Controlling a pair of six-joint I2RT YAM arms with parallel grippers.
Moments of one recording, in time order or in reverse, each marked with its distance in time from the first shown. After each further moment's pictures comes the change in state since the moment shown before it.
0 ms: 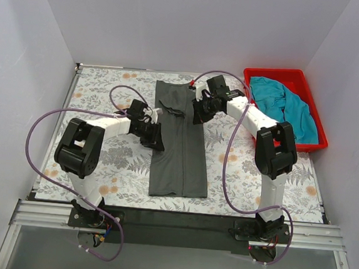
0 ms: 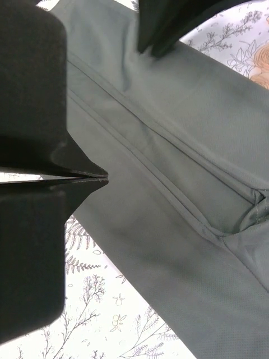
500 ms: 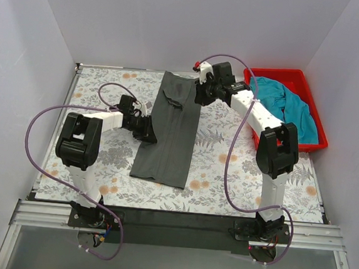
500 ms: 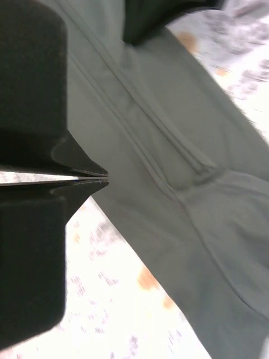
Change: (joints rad) left arm 0.167 0.085 0.068 0.043 0.014 0.050; right arm -0.034 0.021 0.174 0.153 0.095 -0.010
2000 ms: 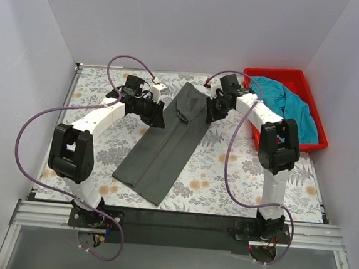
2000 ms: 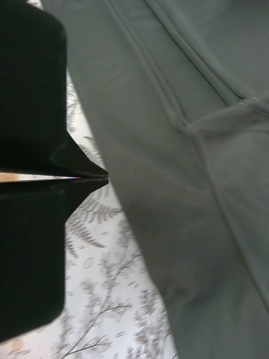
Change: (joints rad) left arm -0.133 -0.180 0.237 -0.244 0.025 0.404; right arm -0.094 0.007 -0.167 -0.211 -0.066 0.052
